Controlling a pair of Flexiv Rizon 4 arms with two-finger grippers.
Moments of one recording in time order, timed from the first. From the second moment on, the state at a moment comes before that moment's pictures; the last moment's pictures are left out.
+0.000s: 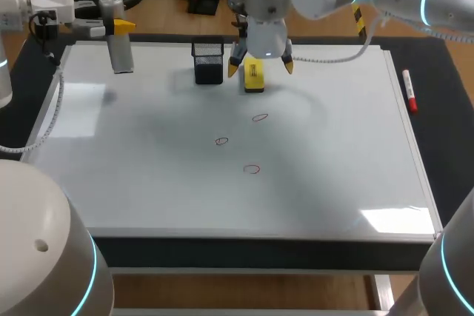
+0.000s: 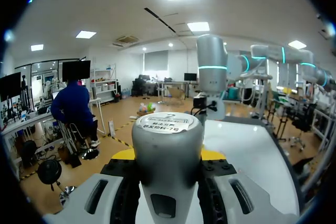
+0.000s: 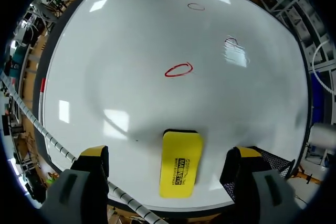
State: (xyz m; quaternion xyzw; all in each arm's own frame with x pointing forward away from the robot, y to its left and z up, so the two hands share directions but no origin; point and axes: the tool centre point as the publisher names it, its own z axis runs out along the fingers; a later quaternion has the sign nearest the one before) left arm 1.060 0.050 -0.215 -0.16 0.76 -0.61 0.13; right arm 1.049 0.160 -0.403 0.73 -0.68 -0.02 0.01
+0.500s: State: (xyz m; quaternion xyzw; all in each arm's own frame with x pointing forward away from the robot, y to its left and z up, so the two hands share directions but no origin) left arm 1.060 0.050 -0.215 -0.16 0.76 -0.61 0.13; right arm 1.065 0.160 -0.415 0.72 -0.69 -0.02 0.01
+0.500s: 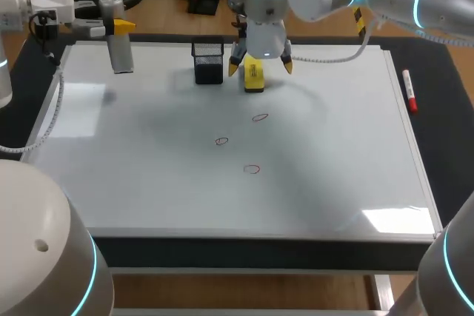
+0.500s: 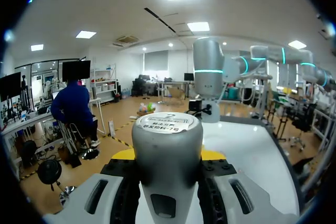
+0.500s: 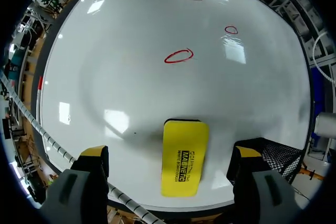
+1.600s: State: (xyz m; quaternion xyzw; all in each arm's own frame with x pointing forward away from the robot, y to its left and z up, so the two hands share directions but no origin) left arm 1.060 0.050 -0.215 -0.16 0.76 -0.61 0.13; right arm 1.084 0.133 -0.405 0.67 -0.74 -0.02 0.02
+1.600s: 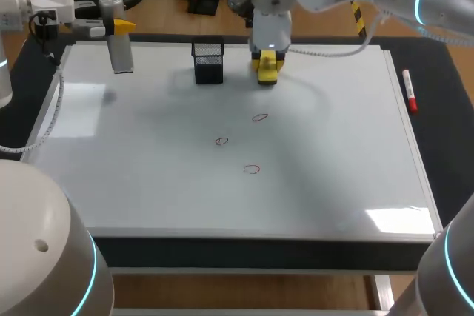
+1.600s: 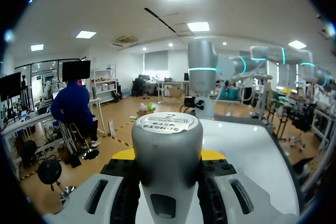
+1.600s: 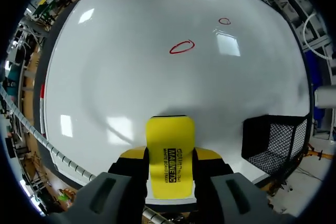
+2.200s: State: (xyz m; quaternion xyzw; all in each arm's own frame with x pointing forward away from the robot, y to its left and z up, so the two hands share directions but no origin) left arm 1.060 0.050 -0.215 -0.16 0.76 -0.61 0.13; right arm 1.057 0.043 -0.370 0.57 -0.82 0.01 0.01
